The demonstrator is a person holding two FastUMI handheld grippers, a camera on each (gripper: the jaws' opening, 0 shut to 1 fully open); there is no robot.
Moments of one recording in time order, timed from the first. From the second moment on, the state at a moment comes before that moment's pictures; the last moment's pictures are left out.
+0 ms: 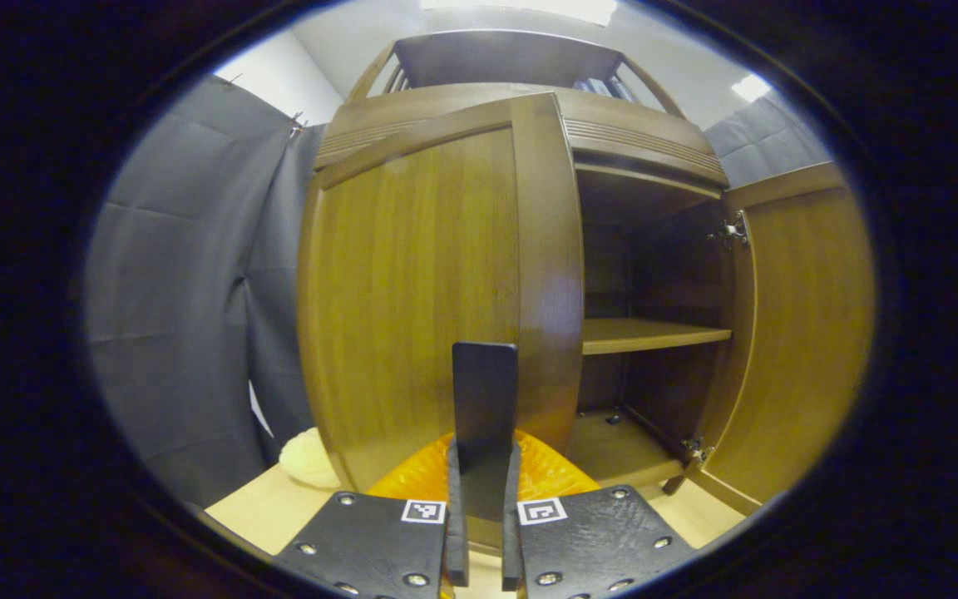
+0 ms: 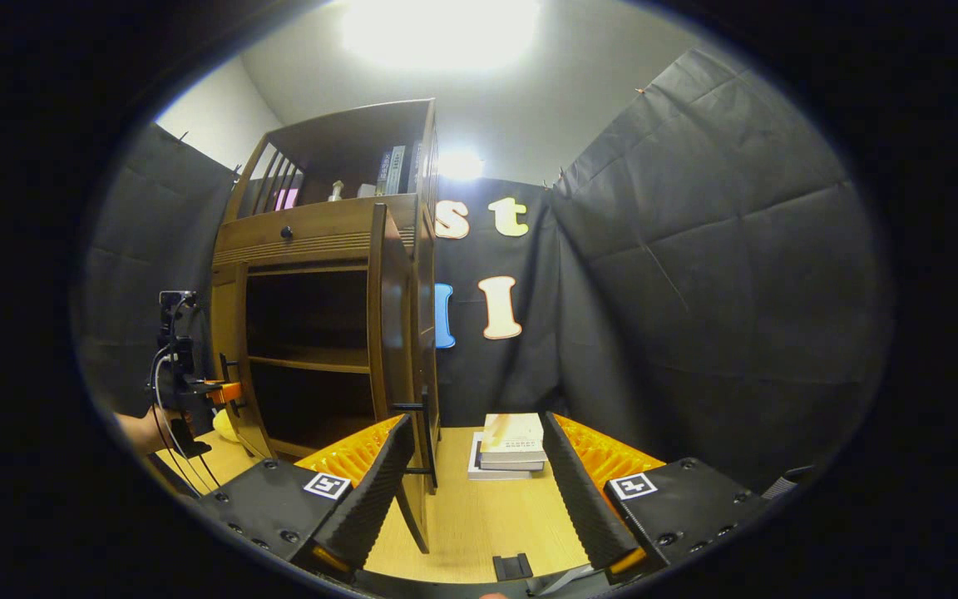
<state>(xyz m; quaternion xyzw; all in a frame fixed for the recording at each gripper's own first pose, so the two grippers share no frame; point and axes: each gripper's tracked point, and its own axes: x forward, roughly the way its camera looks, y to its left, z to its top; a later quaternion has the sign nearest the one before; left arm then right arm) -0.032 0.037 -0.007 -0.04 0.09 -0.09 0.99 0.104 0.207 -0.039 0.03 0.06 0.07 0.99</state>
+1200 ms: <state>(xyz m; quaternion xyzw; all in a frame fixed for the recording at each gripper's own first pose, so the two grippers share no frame) -0.099 0.161 -0.006 -0.03 0.09 -0.08 0.99 0.081 0.335 -0.033 0.03 0.07 0.17 0.98</state>
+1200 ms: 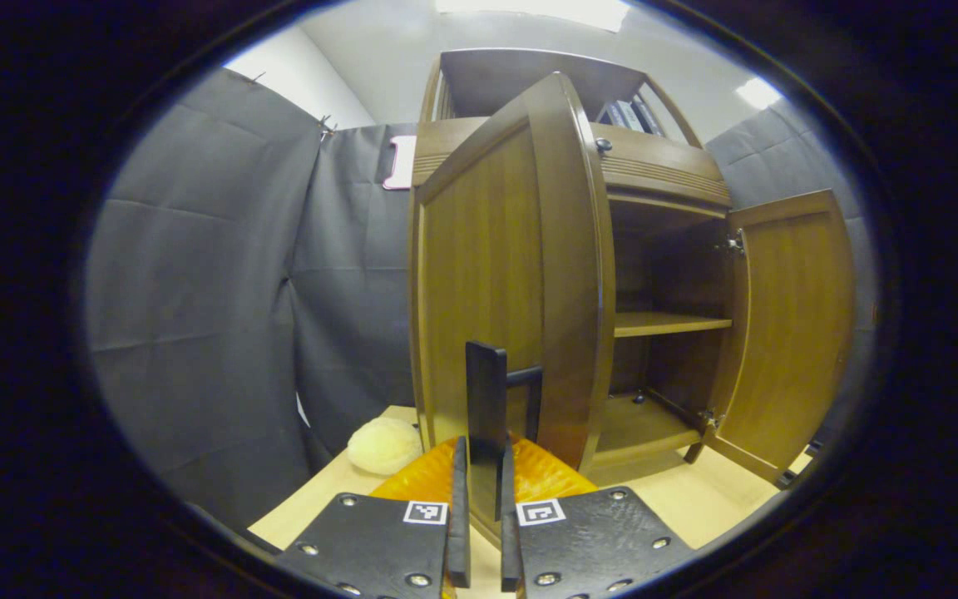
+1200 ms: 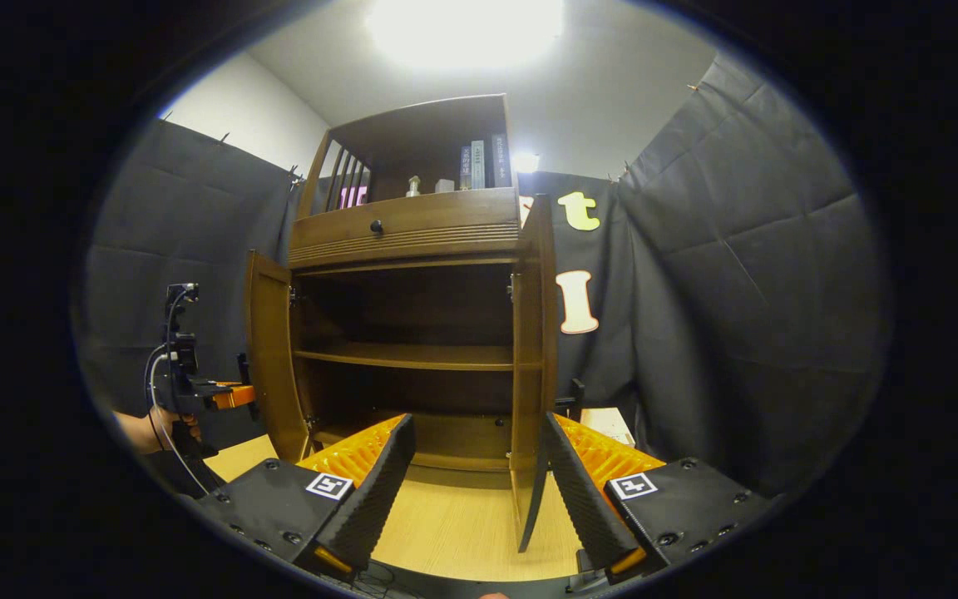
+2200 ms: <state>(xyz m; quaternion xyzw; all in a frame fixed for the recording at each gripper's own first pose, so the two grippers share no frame) -0.118 0.327 -0.005 -0.04 0.07 -0.03 1.00 0.071 0.460 -0.019 0.03 0.06 0.20 0.98</state>
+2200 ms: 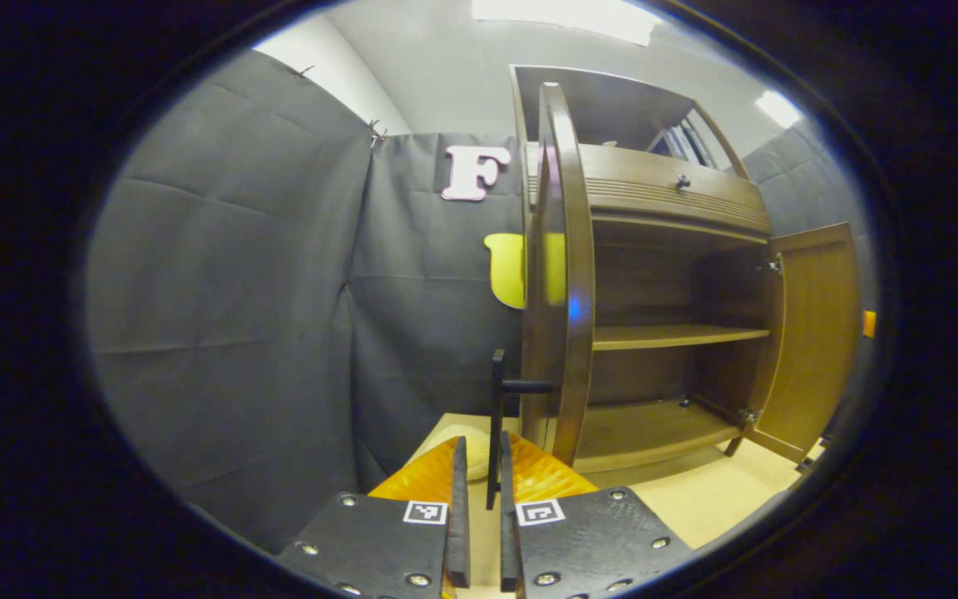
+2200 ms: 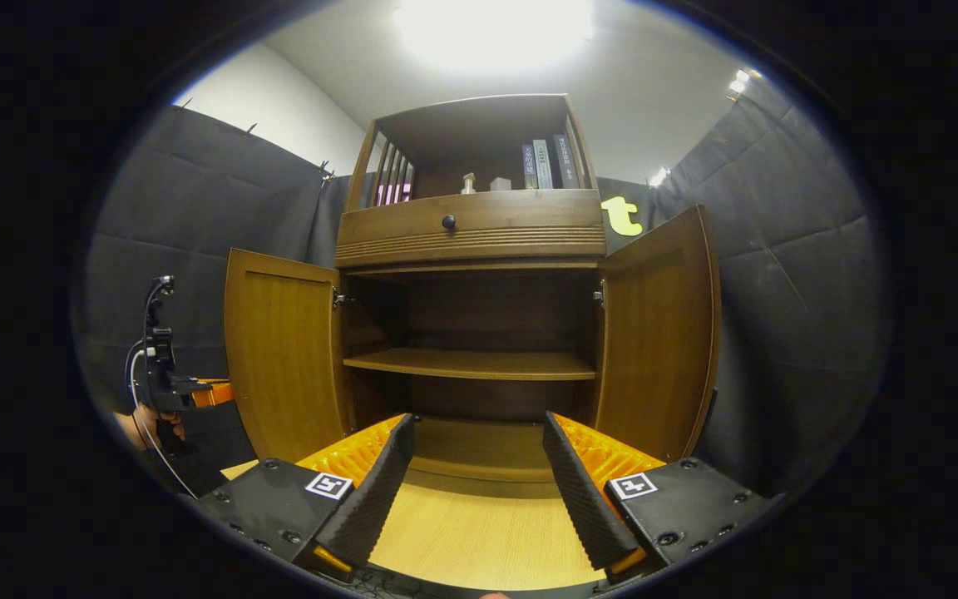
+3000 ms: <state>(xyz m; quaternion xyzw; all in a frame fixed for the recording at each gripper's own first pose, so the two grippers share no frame) -0.198 0.293 0.078 -0.04 0.04 -0.03 1.00 0.067 0.367 -0.006 0.01 0.06 0.12 0.99</state>
